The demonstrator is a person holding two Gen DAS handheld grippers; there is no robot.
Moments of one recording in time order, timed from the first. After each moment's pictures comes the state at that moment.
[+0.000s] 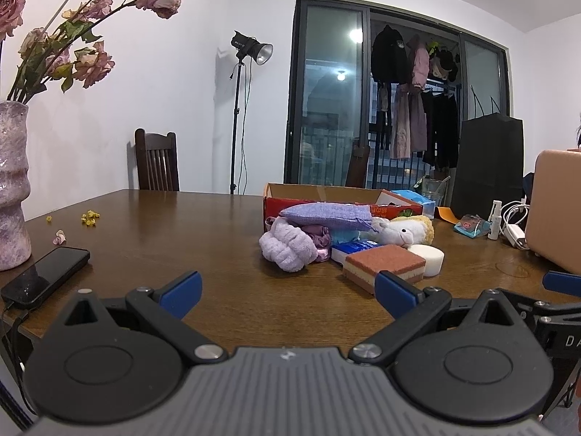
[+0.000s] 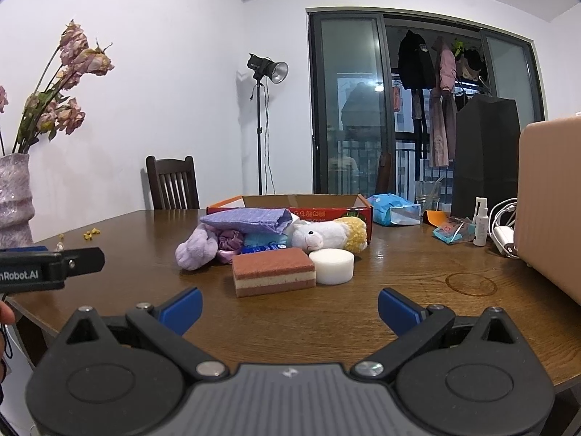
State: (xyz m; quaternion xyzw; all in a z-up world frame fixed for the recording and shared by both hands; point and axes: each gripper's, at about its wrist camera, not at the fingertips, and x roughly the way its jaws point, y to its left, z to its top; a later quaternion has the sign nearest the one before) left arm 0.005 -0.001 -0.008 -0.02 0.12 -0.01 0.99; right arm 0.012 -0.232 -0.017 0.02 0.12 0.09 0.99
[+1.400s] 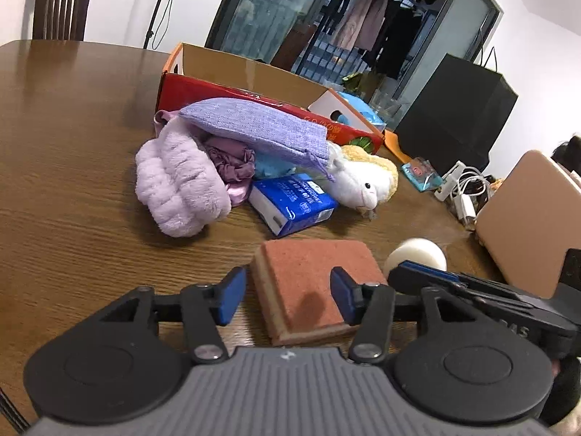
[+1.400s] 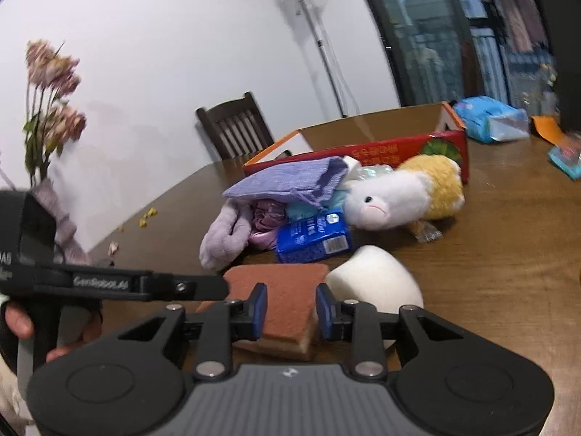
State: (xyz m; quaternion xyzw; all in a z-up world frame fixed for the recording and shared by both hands) left arm 0.199 0.002 -0.013 -0.15 0.35 -0.18 0.90; right arm 0.185 -0.260 -0.014 0.12 0.28 0.26 0.92
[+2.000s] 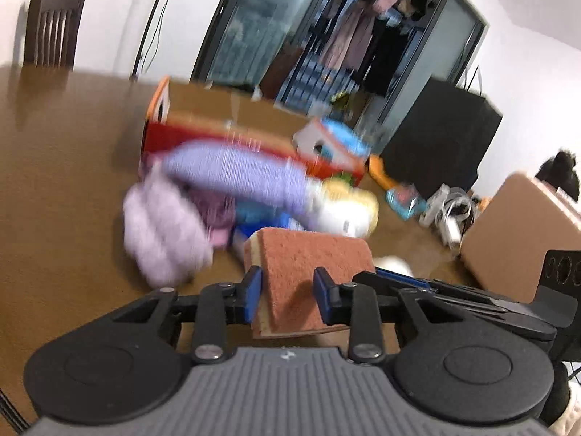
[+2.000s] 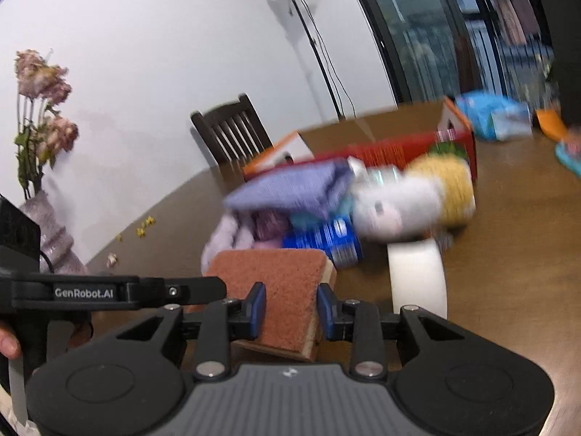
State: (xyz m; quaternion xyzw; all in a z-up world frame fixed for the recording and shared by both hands) left arm 0.209 0.000 0.024 -0.15 0.31 -0.19 0.92; right arm 0.203 -0.244 0.011 0.12 0.27 0.27 0.92
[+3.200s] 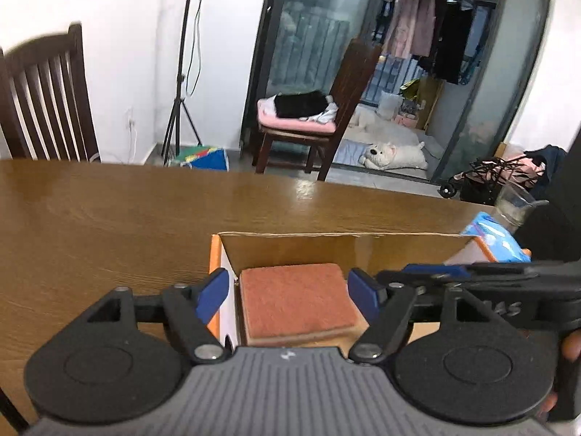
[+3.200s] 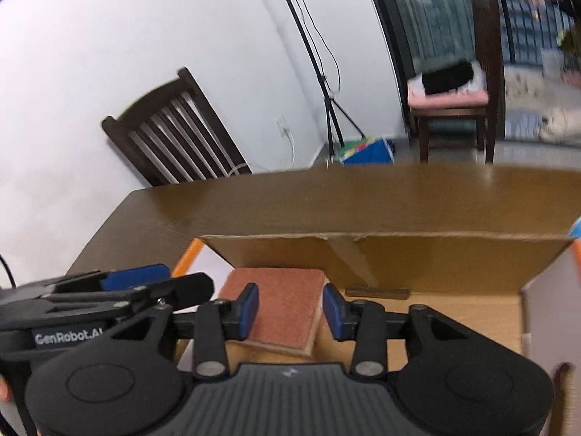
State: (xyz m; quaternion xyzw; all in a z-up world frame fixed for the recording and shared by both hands) left arm 0.556 0.035 0.065 -0.06 0.34 -0.09 0.93; right arm 0.599 -0.177 0.048 0.09 0.38 0.25 0.89
